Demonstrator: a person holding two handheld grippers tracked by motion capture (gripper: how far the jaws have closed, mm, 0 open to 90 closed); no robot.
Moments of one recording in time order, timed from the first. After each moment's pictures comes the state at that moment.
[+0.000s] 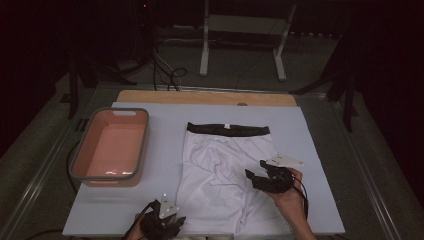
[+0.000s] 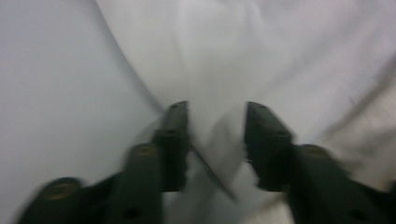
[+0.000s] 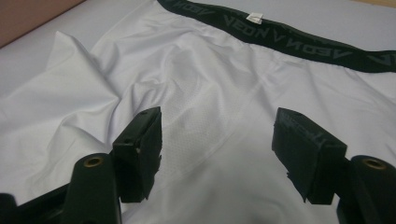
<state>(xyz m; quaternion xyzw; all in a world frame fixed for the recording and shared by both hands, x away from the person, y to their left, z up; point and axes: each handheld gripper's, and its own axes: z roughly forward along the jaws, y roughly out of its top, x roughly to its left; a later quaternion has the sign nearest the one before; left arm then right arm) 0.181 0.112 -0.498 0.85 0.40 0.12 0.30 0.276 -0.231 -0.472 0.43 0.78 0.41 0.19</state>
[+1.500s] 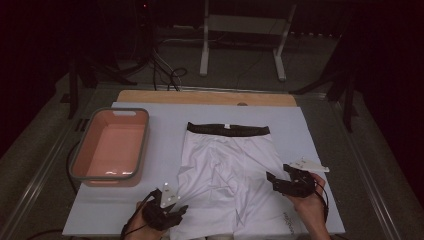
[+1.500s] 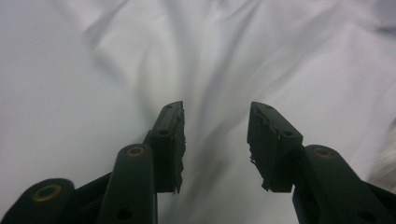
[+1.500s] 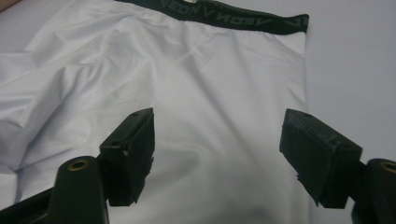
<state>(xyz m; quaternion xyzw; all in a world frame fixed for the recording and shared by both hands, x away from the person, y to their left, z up) 0.199 0.100 -0.488 0.86 0.37 0.12 0.33 0.265 -0.288 -0.477 0.49 0.75 0.39 0.21</state>
